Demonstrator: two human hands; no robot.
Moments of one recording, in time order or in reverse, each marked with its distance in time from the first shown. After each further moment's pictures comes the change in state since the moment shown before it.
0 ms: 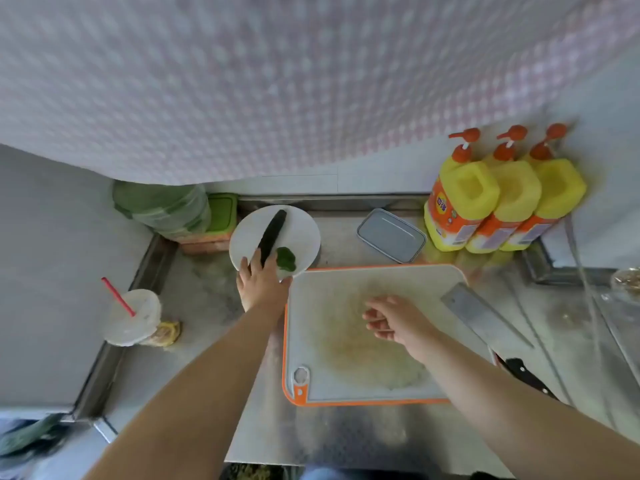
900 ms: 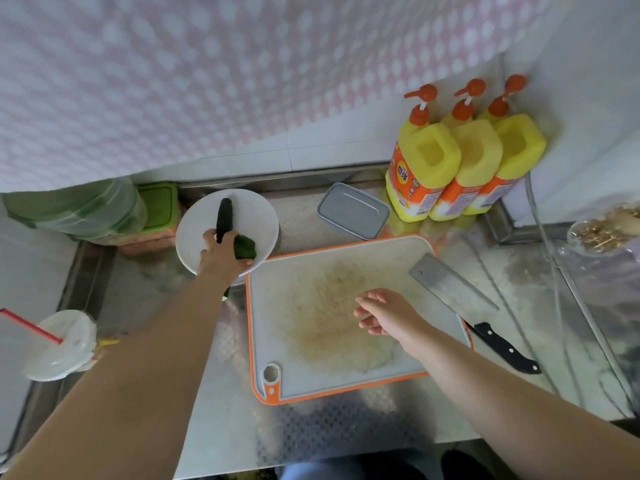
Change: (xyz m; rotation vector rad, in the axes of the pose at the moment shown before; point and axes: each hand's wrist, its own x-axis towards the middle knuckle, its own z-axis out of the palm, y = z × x) left_hand 0.073 -0.004 0.015 0.074 -0.203 0.090; right_hand 0.005 0.028 -0.037 -0.089 0.089 0.004
